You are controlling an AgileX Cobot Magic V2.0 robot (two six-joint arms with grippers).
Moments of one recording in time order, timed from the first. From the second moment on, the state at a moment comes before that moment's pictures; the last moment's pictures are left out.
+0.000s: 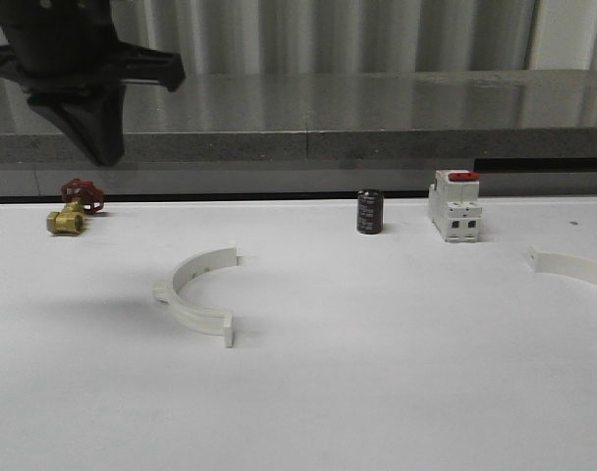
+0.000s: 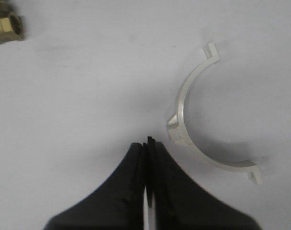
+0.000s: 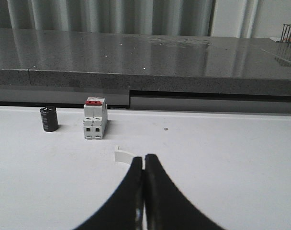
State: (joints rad) left arm -0.43 1.74 -1.42 0.13 0.92 -0.21; right arm 0.01 -0.01 0.03 -0.10 0.08 0.11
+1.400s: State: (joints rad) left arm -0.12 0.50 -0.58 -0.05 0.66 0.01; right arm 0.01 -0.01 0.03 -0.10 0.06 0.11
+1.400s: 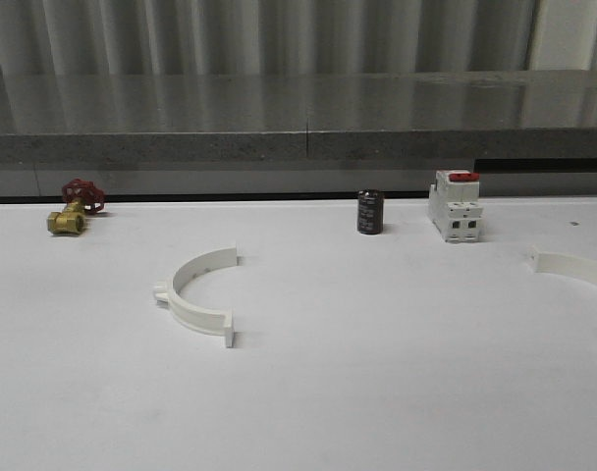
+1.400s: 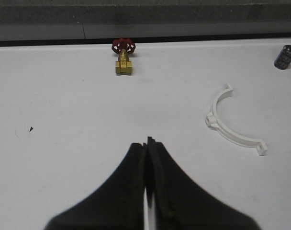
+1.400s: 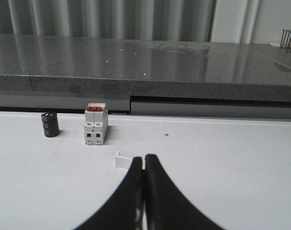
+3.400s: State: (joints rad) left arm -0.12 0.31 -0.47 -0.04 0.61 0.01; right arm 0.01 1.52 -1.13 -0.05 1.01 0.11
